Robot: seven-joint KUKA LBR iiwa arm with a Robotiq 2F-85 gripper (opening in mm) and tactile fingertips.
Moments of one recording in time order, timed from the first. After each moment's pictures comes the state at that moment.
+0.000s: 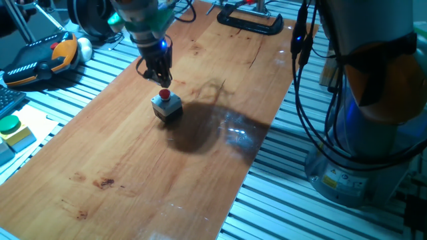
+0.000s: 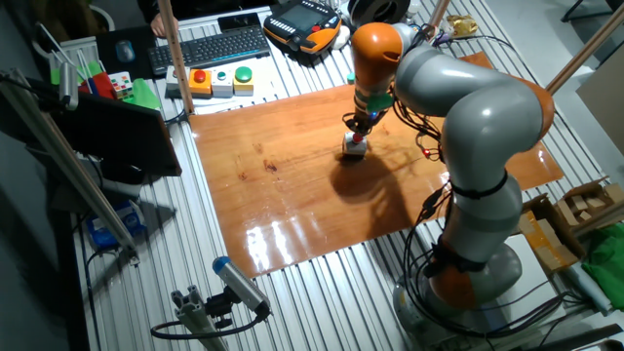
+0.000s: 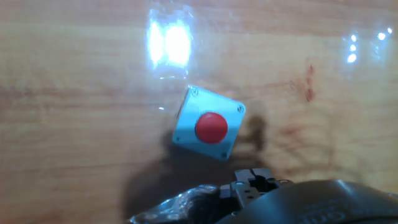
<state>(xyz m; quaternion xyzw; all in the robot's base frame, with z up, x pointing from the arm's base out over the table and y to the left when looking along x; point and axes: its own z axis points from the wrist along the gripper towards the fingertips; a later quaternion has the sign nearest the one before) 0.549 0.023 0.142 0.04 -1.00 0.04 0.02</state>
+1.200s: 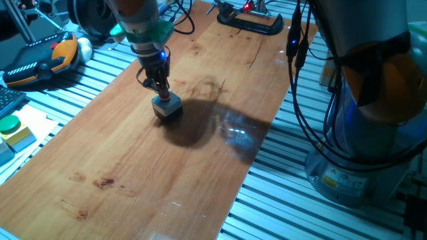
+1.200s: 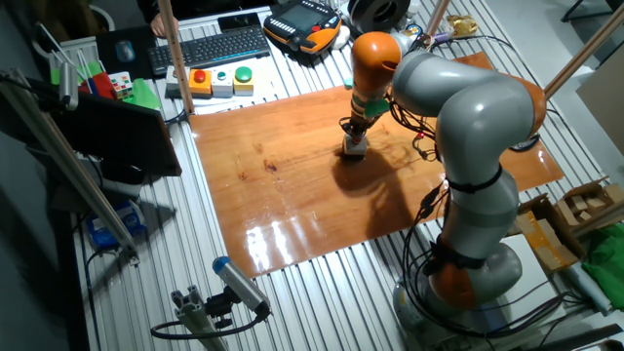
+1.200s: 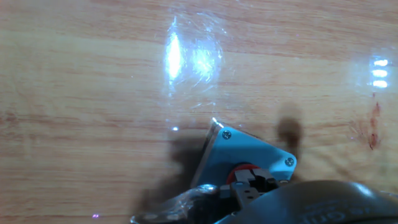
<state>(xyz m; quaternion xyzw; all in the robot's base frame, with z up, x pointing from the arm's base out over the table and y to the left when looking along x) 0.561 0.024 0.111 0.06 -1.00 0.03 0.02</state>
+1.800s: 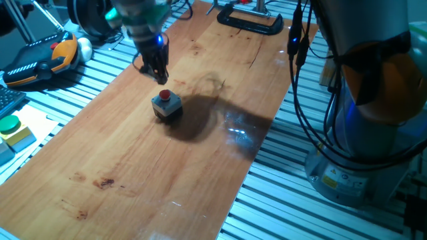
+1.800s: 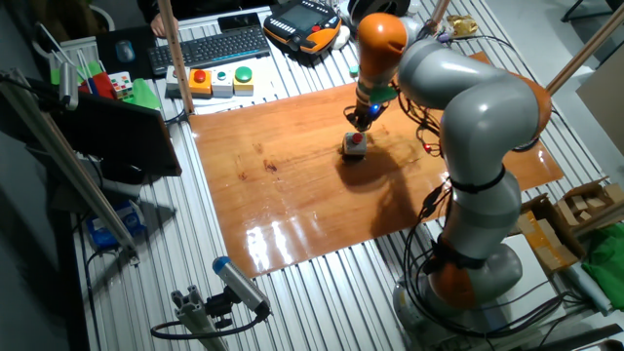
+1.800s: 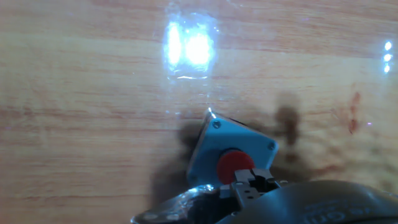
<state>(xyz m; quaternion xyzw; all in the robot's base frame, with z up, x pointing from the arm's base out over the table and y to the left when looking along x) 0.558 0.016 0.166 0.04 -1.00 0.02 0.04</state>
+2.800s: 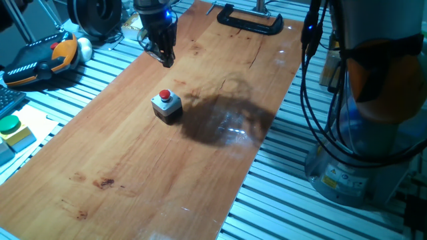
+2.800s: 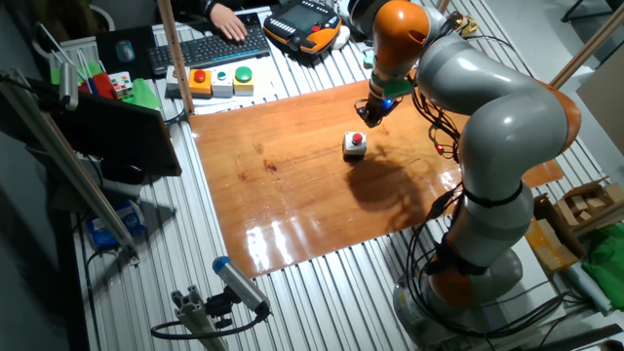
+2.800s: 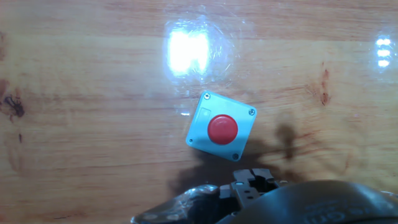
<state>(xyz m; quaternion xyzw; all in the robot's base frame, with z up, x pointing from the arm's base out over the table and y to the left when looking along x) 0.533 0.011 0.221 0.03 -1.00 0.01 0.02</state>
